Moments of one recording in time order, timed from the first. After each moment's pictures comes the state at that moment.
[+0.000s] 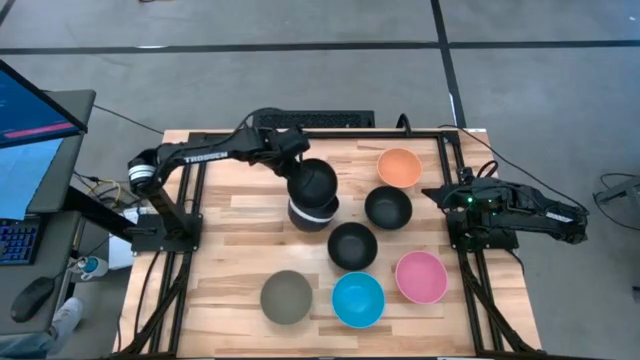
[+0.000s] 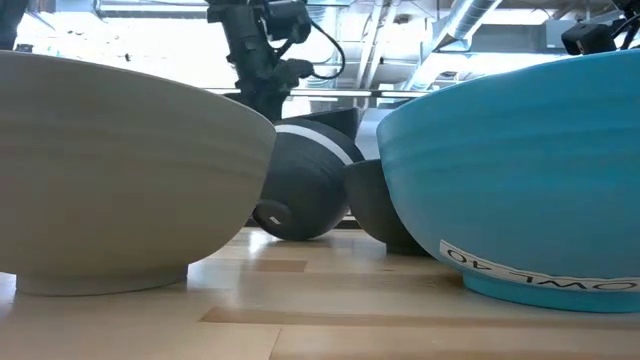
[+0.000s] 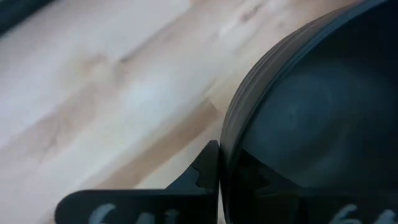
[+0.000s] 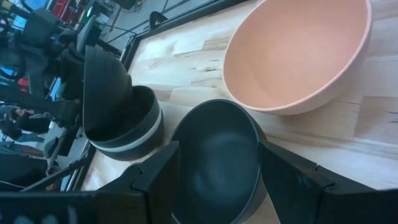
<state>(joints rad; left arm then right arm) 0.34 1.69 1.46 -0.92 -0.06 -0.57 -0.12 0.05 0.40 -0.88 0.29 1.07</state>
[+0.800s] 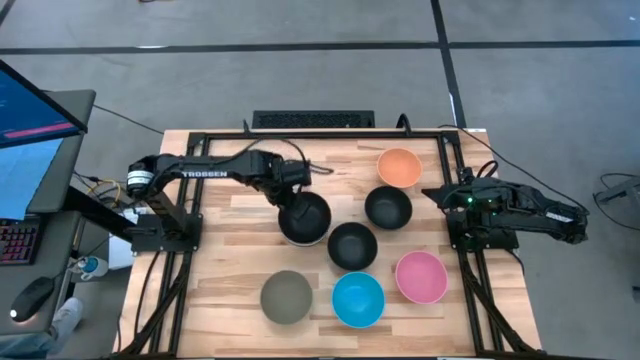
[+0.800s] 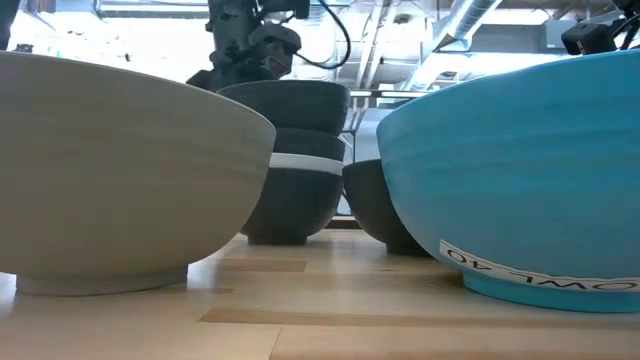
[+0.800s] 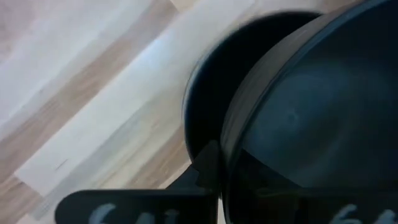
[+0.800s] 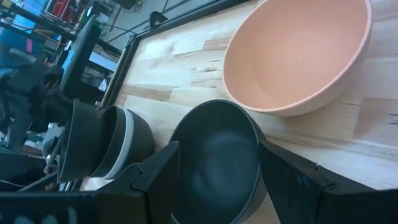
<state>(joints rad) 0.13 1.67 1.46 -1.11 -0.02 -0.73 -0.12 0.05 0.40 -0.88 0.29 1.06</state>
